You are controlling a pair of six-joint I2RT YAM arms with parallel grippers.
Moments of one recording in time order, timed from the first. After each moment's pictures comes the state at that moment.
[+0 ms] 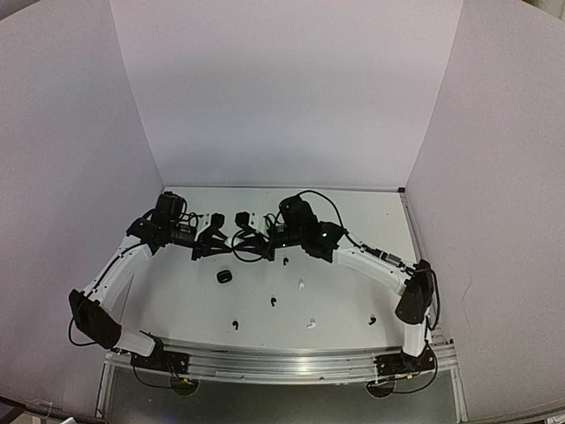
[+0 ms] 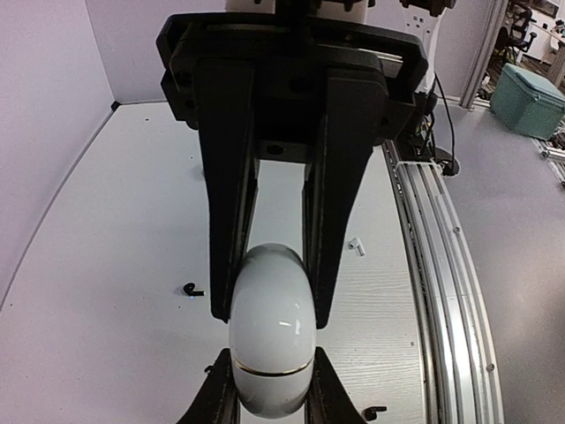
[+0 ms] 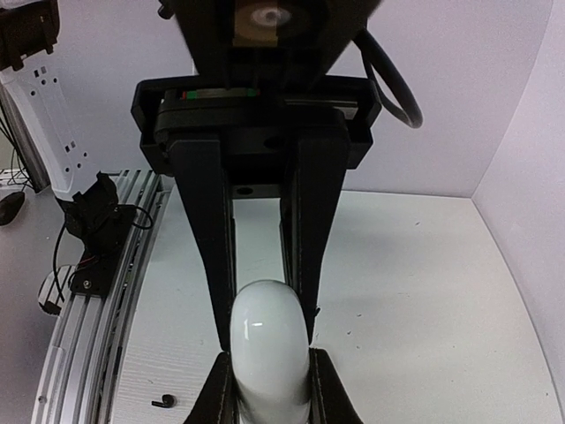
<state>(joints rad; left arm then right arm) -0.41 1.40 1.36 -0.74 0.99 0.73 0.93 1.98 1.88 -0.28 -0.55 -0.30</state>
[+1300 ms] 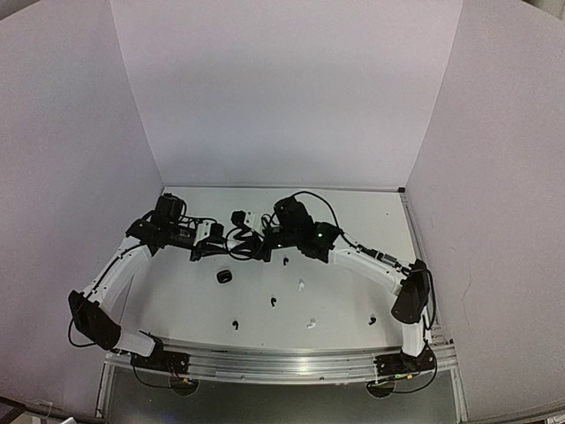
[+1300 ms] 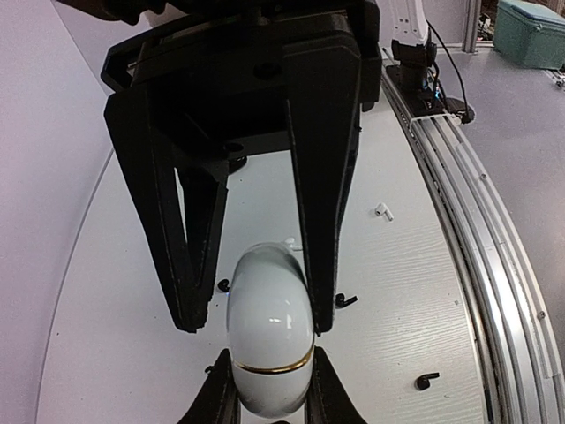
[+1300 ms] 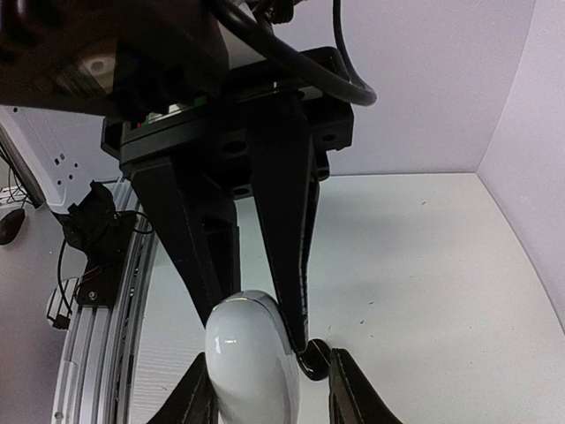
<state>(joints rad) -0.41 1.39 1.34 -0.77 0.95 0.99 0.94 2.01 1.92 -0.31 -0.51 -0.21</state>
